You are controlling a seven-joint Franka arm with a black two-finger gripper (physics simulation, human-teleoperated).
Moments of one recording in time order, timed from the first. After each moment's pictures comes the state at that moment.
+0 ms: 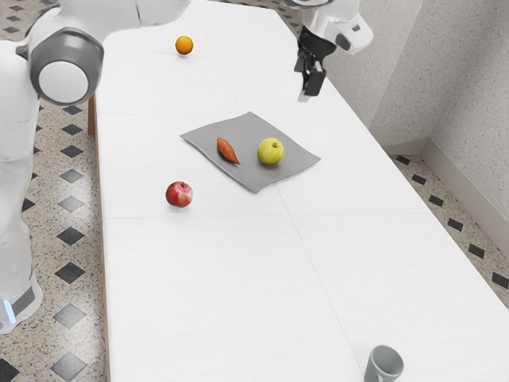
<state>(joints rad) -0.13 0.17 0.10 -1.14 0.28 1.37 0.19</state>
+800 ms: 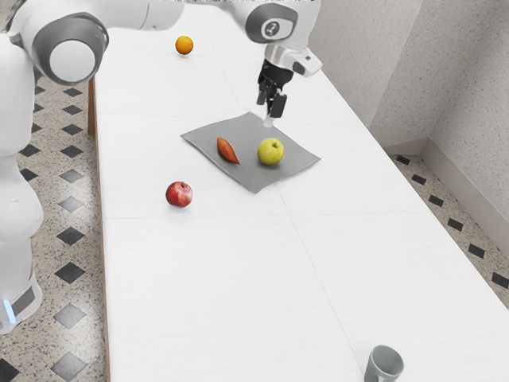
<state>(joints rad) 0.49 0.15 -0.25 -1.52 0.12 1.68 0.28</state>
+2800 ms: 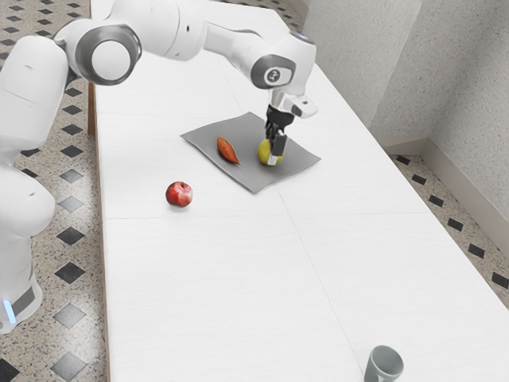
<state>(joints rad) 0.80 0.50 -0.60 -1.47 0.23 1.84 0.36</state>
